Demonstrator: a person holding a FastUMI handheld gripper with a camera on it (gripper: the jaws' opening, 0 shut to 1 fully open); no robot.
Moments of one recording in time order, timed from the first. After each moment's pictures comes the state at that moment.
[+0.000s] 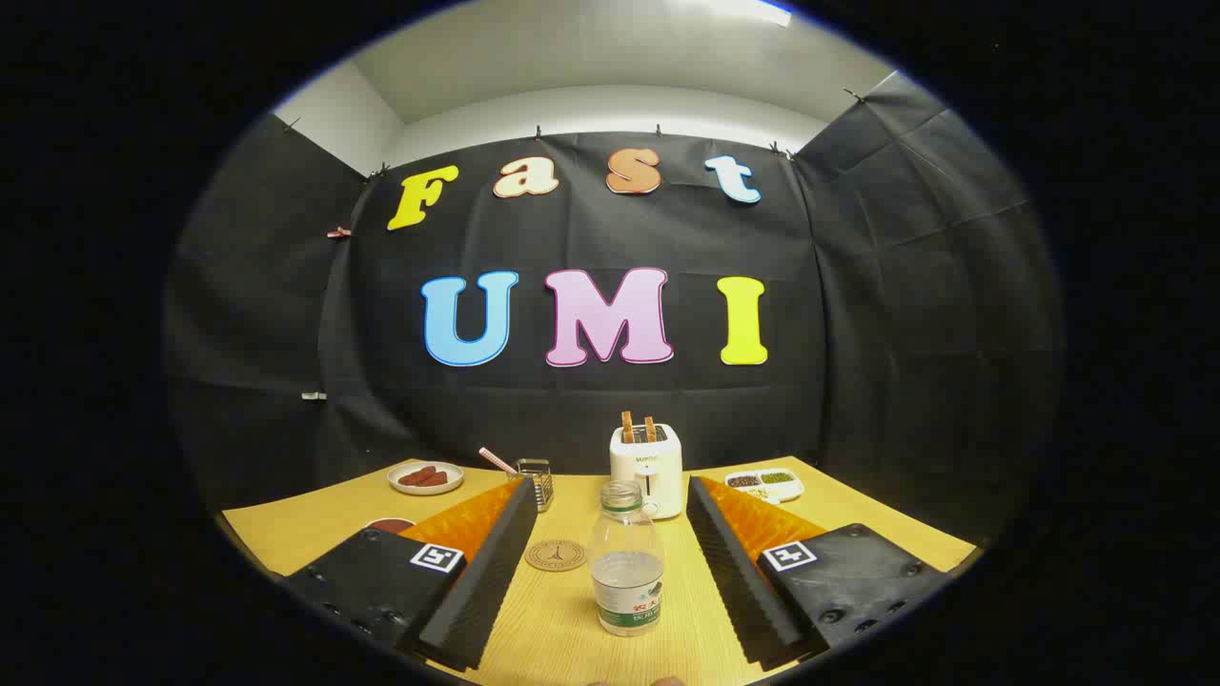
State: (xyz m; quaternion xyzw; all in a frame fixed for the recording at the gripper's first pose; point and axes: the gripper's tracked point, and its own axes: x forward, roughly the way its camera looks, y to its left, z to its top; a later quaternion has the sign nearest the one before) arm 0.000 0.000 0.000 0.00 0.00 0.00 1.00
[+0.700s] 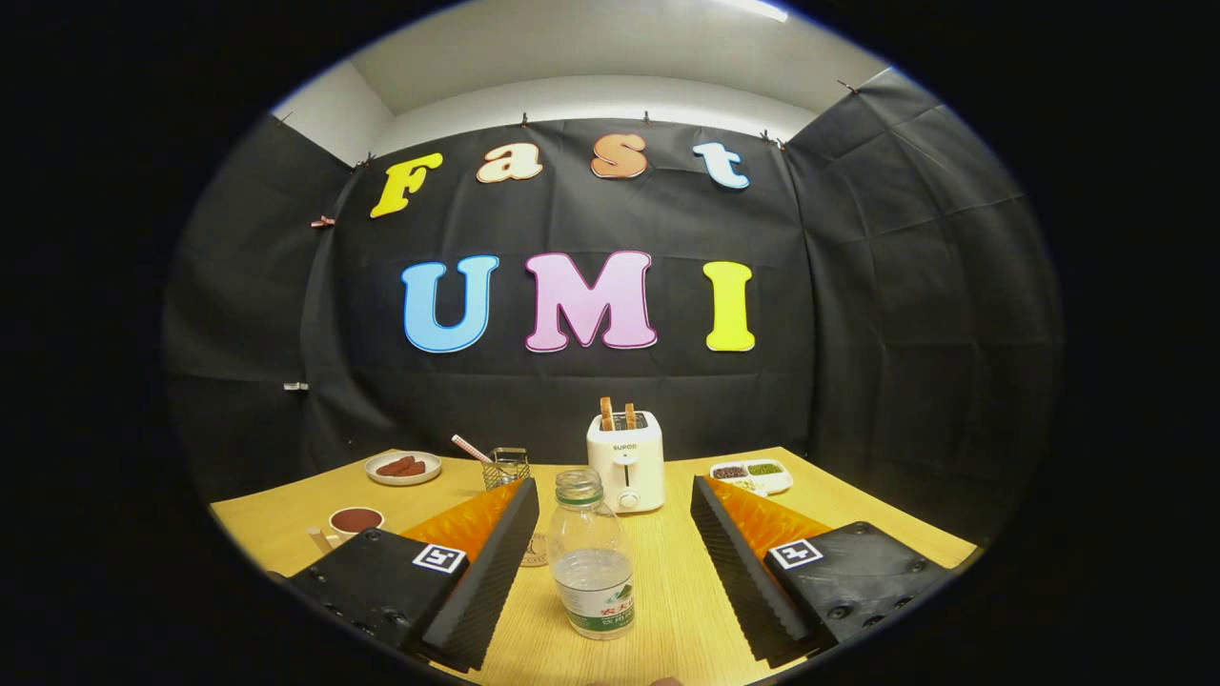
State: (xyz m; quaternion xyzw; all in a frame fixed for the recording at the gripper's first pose) arm 0.020 -0.026 -0.020 0.00 0.02 -0.02 1.00
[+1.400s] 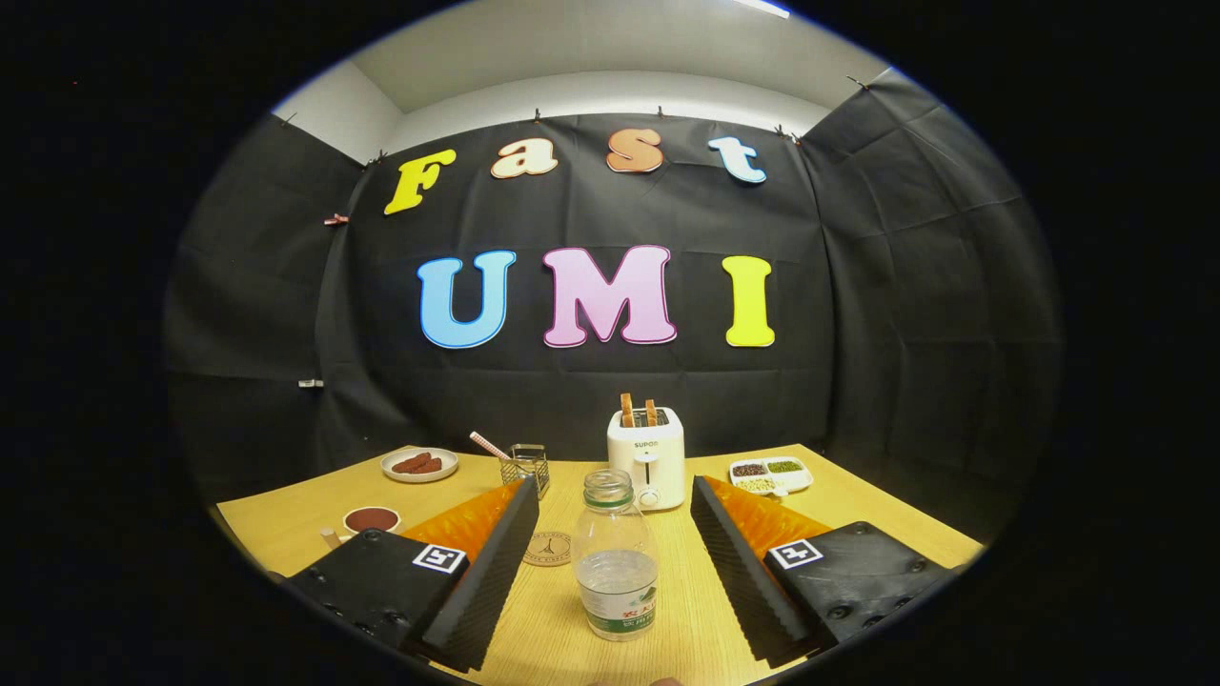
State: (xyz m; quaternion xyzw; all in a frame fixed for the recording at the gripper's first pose) arm 0.030 -0.007 -0.024 -0.01 0.03 0.01 1.00
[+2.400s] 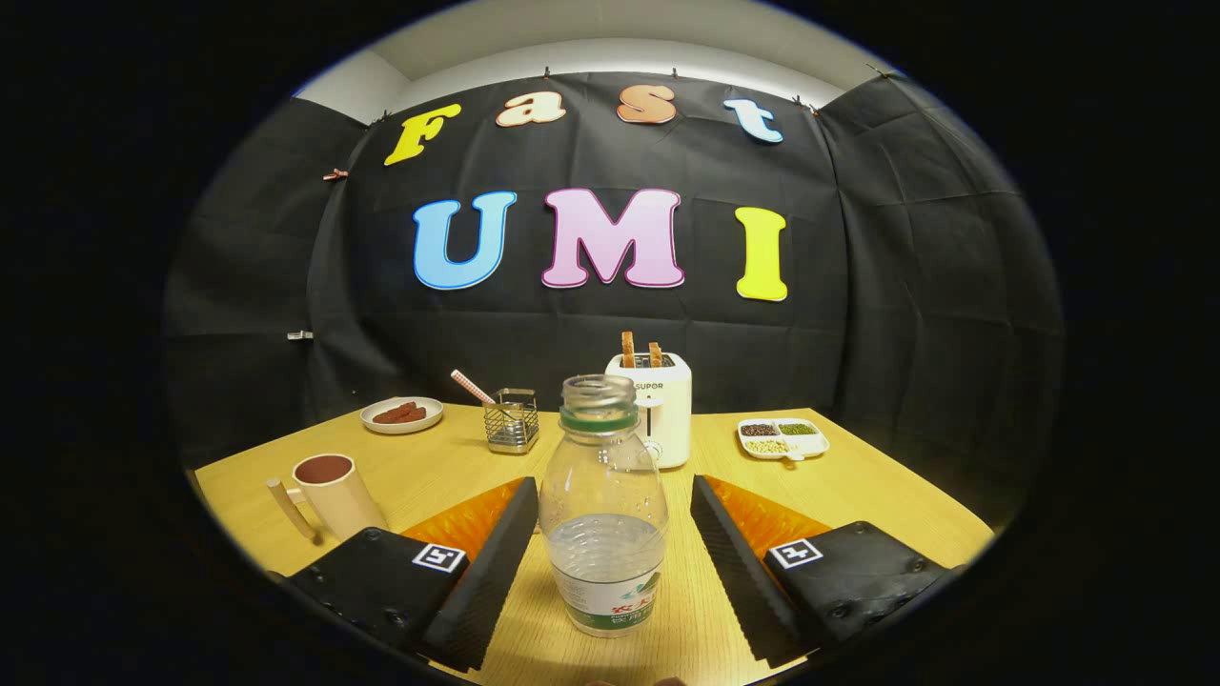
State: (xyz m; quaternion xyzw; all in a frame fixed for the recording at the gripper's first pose) arm 0.063 -0.013 -0.102 -0.02 0.09 0.01 1.00
